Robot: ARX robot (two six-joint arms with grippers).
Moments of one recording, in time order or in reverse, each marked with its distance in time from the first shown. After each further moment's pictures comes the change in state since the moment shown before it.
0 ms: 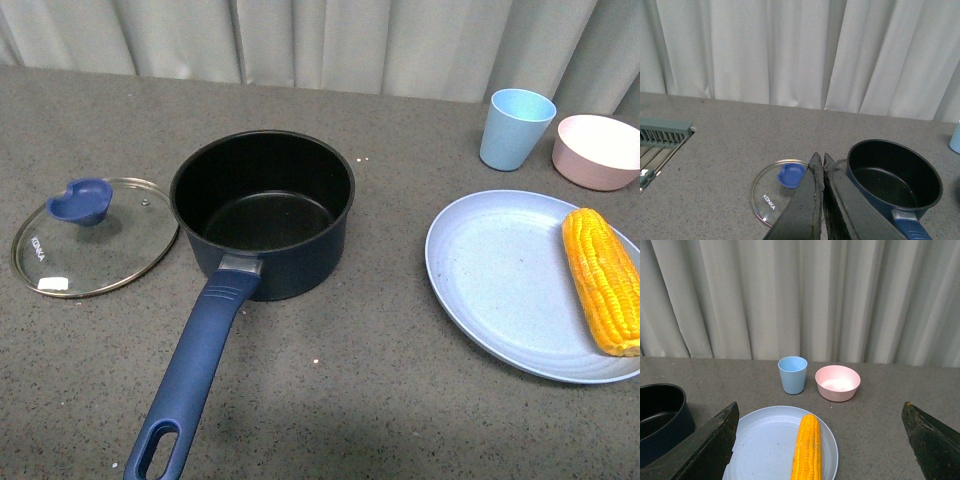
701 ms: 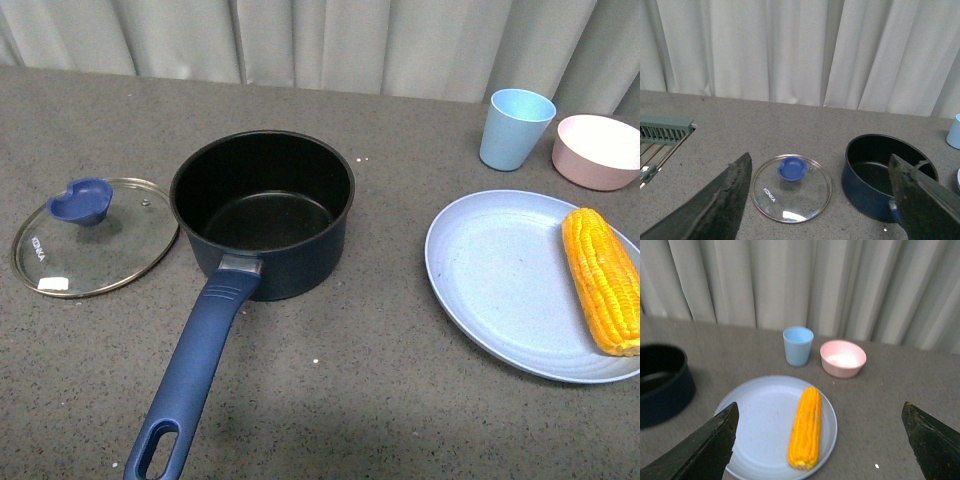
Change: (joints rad) left arm 0.000 -0.186 0.000 -0.193 0.000 0.000; right arm -0.036 0.154 0.044 -0.062 -0.076 -0.116
